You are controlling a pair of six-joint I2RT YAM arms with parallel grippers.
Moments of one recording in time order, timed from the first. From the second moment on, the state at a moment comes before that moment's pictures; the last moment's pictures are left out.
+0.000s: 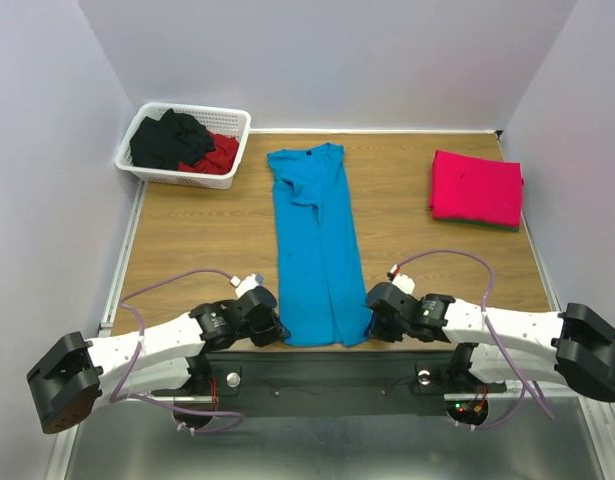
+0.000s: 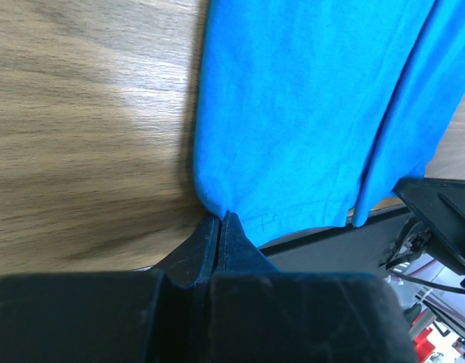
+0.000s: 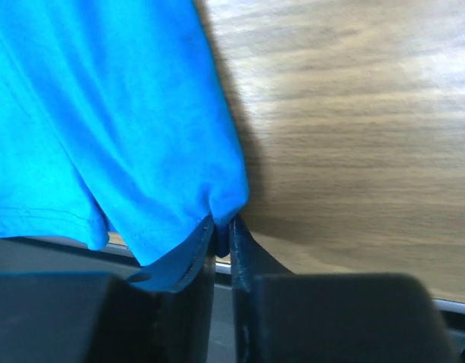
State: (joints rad) left arm -1.00 0.90 0.31 -0.34 -0.08 -1.33; right arm 1.06 1.09 0.46 -0.46 0.19 1.26
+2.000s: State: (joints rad) left arm -0.40 1.77 1.13 -0.16 -0.01 -0.69; right arm 0.53 1.90 1.43 -0.34 0.28 0.66
